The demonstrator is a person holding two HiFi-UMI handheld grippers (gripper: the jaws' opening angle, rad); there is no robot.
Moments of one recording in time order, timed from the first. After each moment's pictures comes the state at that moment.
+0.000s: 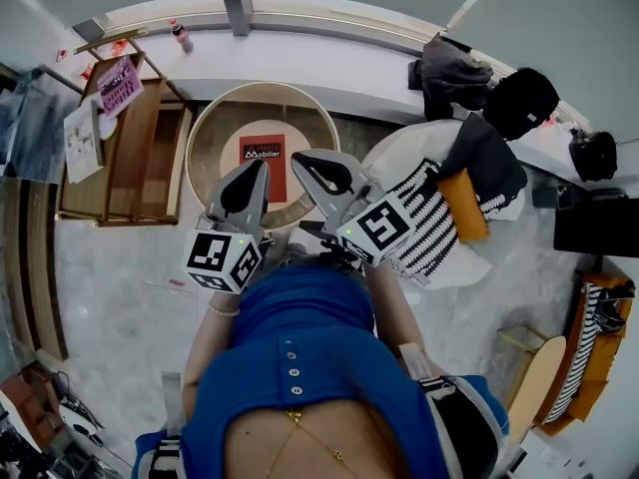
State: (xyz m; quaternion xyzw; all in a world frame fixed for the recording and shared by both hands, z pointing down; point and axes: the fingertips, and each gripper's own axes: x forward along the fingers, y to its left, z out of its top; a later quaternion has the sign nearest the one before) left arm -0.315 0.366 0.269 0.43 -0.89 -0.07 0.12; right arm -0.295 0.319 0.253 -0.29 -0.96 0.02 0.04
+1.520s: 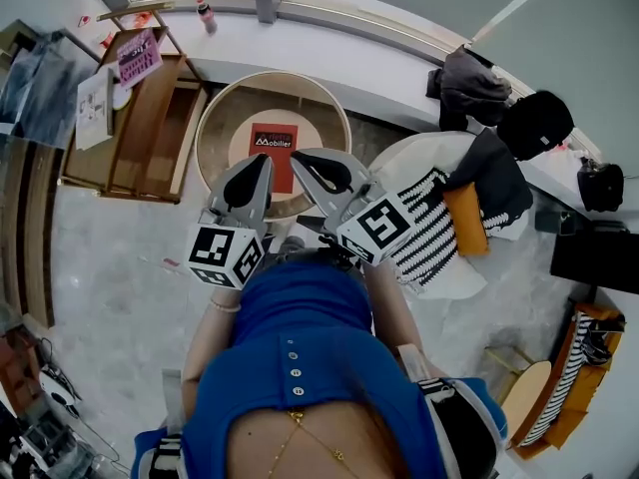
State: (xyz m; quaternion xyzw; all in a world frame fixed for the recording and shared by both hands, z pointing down) left arm -0.308 0.387 0.273 0.38 -0.91 -0.07 0.13; right arm -0.291 0.348 0.259 -0.34 -0.94 0.03 0.05
